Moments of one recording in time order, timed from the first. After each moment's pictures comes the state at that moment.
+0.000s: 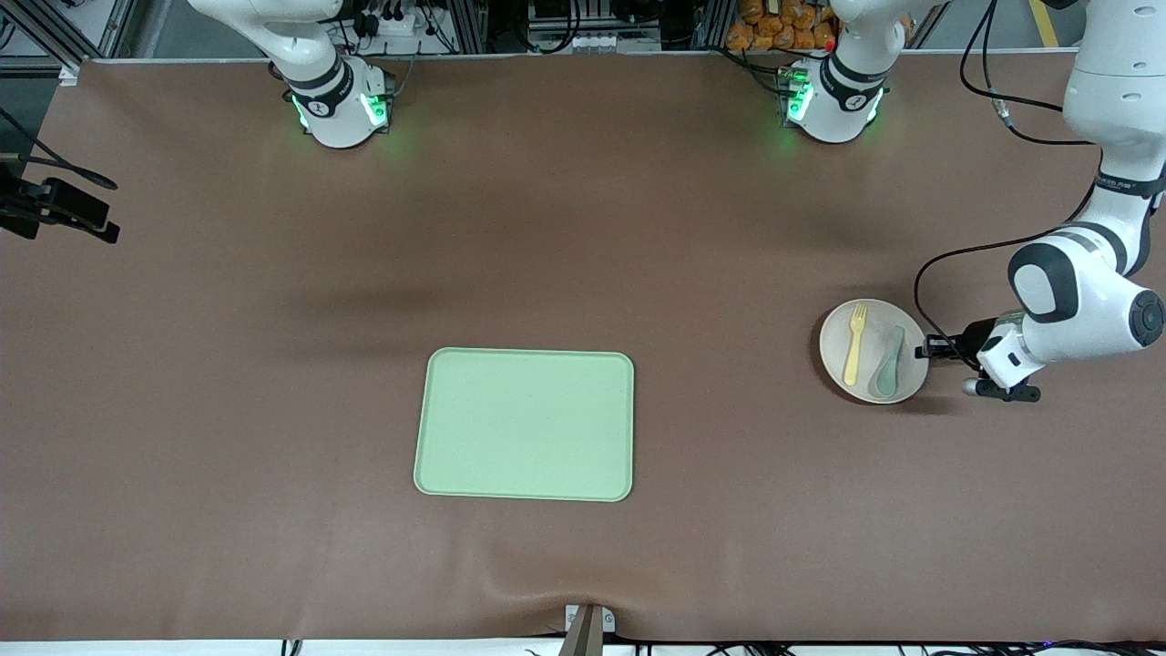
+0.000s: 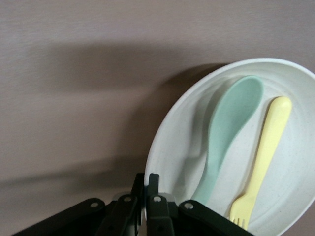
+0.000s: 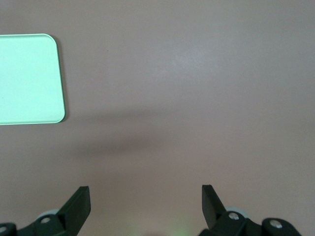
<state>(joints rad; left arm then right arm) 0.29 0.53 -0.09 -1.97 -0.24 2.26 0.48 -0.05 -0.01 -0.04 -1.55 -0.01 1.48 -0.02</state>
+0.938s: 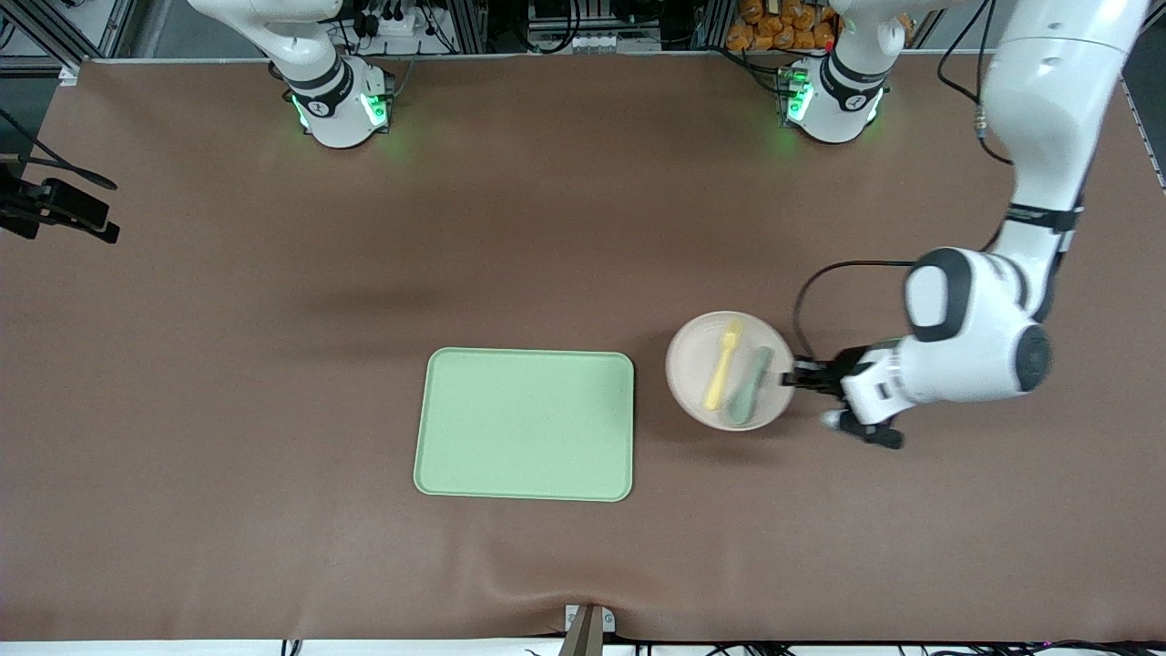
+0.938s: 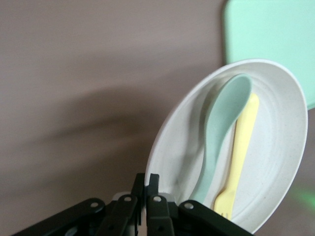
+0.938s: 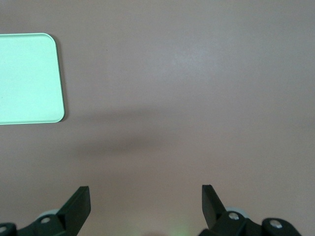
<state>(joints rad) 0.03 0.57 -0.33 -1.62 -0.36 2.09 0.13 -0.05 0.00 -0.04 -1.55 -0.01 1.48 -0.02</state>
